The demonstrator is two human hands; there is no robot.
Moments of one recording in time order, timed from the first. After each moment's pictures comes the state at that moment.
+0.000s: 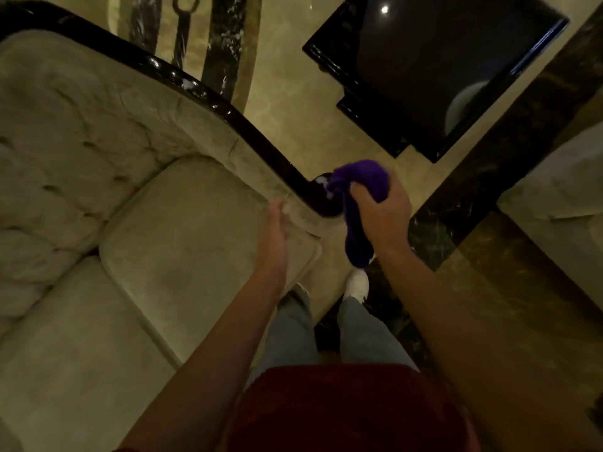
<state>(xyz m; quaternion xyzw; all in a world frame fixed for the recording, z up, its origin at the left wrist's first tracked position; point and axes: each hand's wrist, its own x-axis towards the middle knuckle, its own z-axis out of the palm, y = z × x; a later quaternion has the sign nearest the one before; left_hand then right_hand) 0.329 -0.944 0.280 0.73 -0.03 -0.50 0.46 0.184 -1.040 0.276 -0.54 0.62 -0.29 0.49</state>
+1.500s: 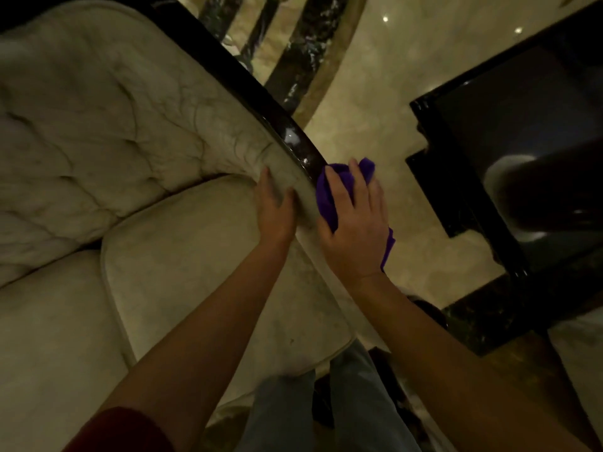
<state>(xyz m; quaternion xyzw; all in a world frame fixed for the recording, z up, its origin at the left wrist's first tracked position) 0.590 -1.081 0.150 0.84 -0.09 -0.29 0.46 0.464 -1.137 0.190 -0.88 0.39 -0.18 0.20</state>
